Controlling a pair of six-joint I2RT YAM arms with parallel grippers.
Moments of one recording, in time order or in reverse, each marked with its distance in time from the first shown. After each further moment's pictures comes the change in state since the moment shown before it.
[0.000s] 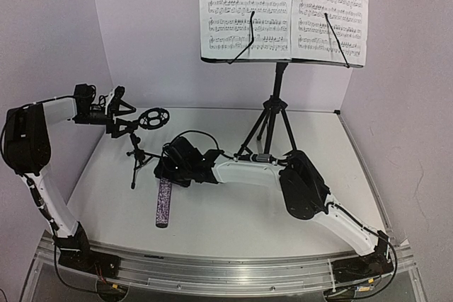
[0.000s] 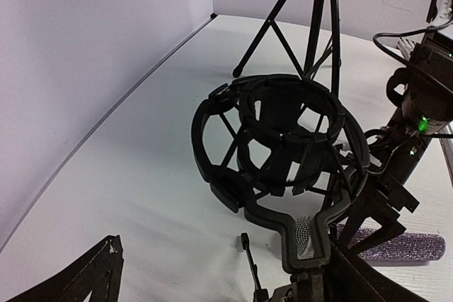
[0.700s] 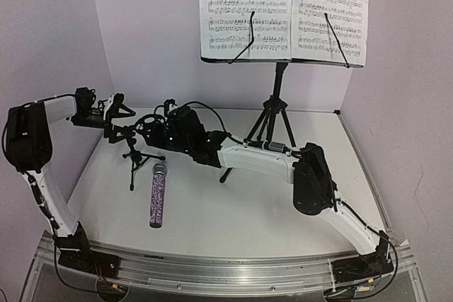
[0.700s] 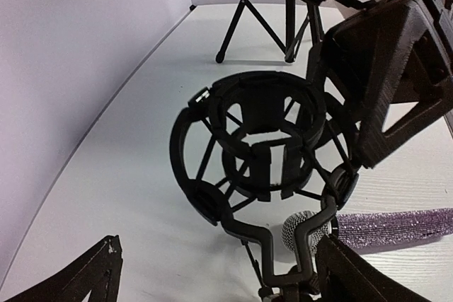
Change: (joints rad) left arm 0.010 0.038 0.045 -0.197 0.002 0.300; right arm -0.023 -0.087 0.074 0.255 0.016 -0.253
